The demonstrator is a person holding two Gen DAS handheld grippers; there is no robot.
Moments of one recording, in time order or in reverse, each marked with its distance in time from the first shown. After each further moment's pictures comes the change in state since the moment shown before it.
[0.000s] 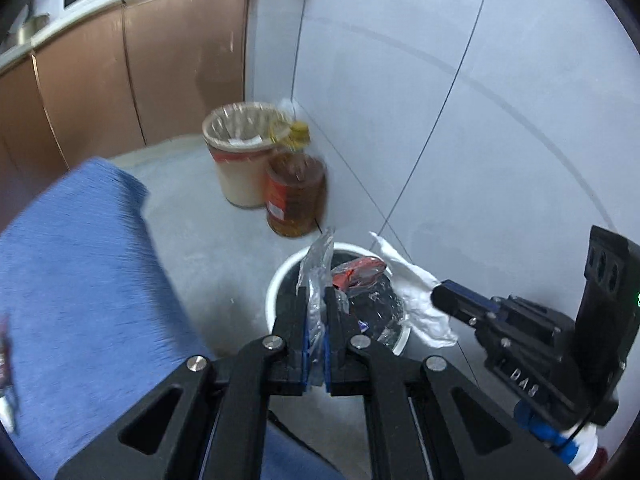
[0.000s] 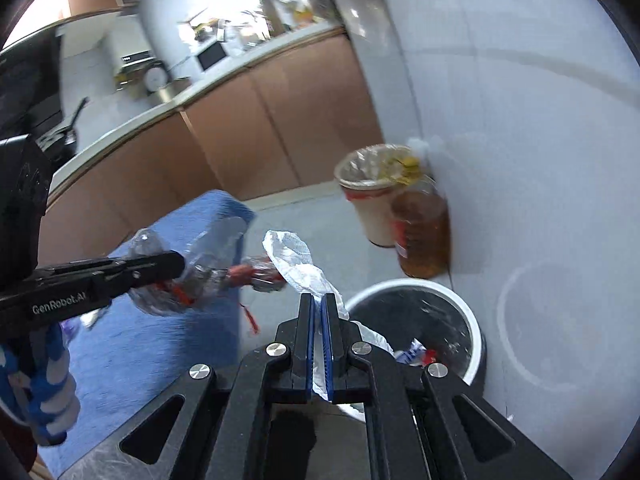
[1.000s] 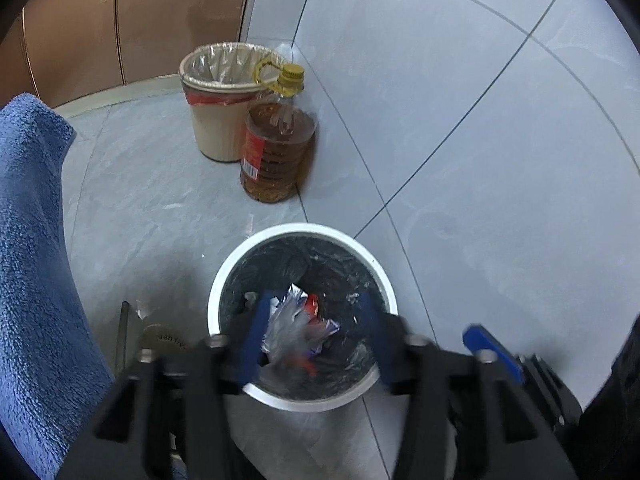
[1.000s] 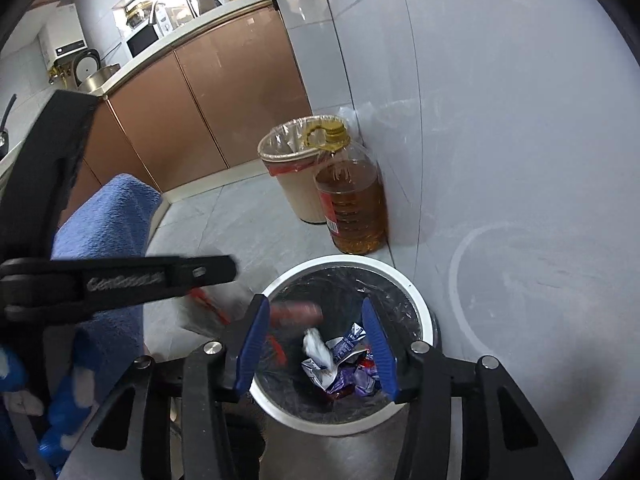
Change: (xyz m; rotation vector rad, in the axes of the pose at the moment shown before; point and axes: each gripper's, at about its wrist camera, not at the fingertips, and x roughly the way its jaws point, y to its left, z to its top) left arm 0.098 -0.007 0.015 -0.141 0.117 -0.080; right arm 0.025 -0.026 -0.010 0.040 0.039 -0.226
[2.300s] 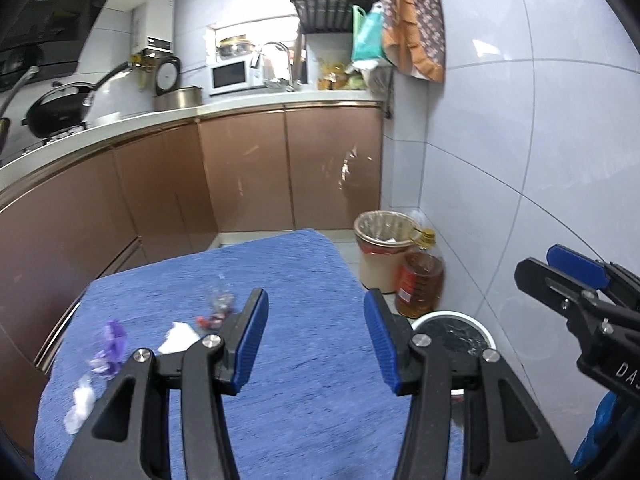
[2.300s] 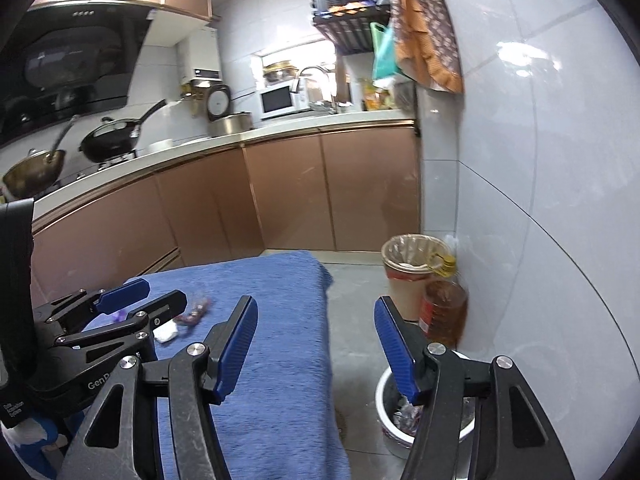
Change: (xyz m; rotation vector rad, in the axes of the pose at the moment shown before) left arm -0.339 0.068 -0.170 -0.001 -0.611 0.472; right arm -0.193 0.189 -0.005 -0.289 -0.309 0.235
